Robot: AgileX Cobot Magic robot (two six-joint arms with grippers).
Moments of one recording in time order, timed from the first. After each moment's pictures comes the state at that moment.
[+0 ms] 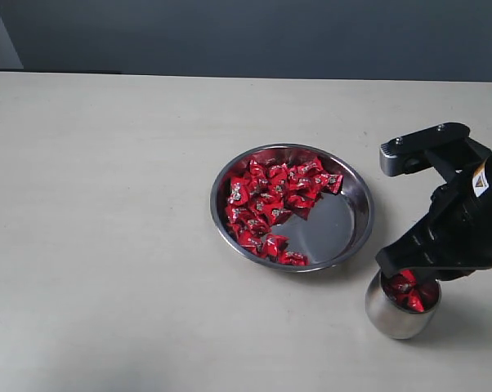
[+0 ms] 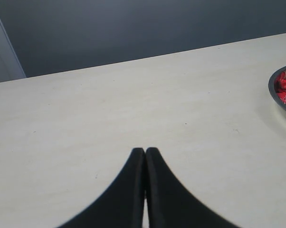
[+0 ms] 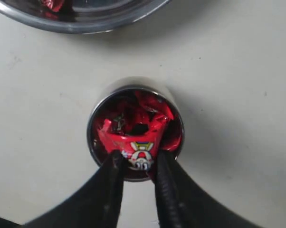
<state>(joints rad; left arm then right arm) -0.06 0.00 0.00 0.13 0.31 -0.05 0.46 1.31 -0.77 0.01 0.96 0.06</state>
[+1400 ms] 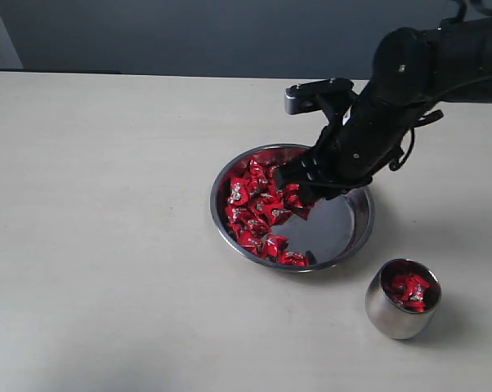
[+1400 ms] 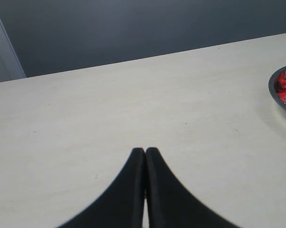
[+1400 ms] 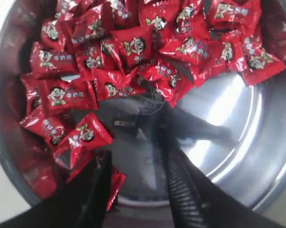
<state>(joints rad) -0.06 0.00 0.00 0.13 0.31 -0.05 0.46 1.82 -1.16 0.21 0.72 -0.09</state>
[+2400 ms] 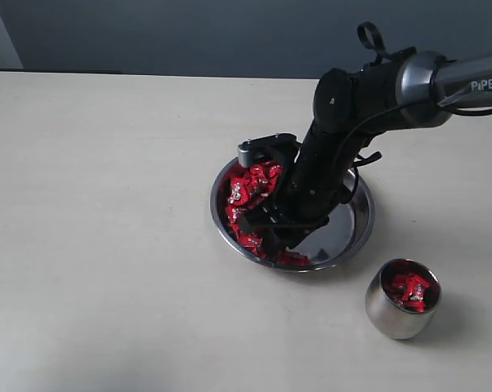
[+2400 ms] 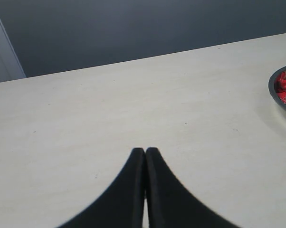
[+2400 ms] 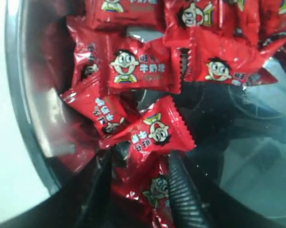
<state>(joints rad) -0.06 0.00 0.00 0.13 0.31 -0.05 0.53 2.03 -1.25 0.39 0.83 -0.31</state>
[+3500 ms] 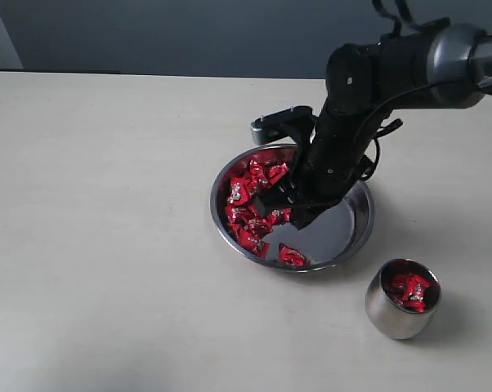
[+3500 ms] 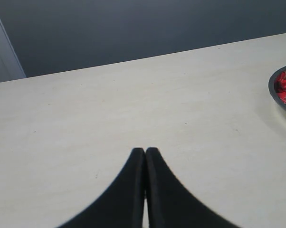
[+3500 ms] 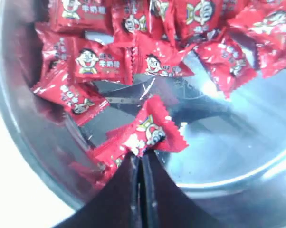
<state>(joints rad) -0.06 0.00 0.00 0.13 0.31 -0.05 0.53 1.91 -1.25 0.20 0.87 -0.17</state>
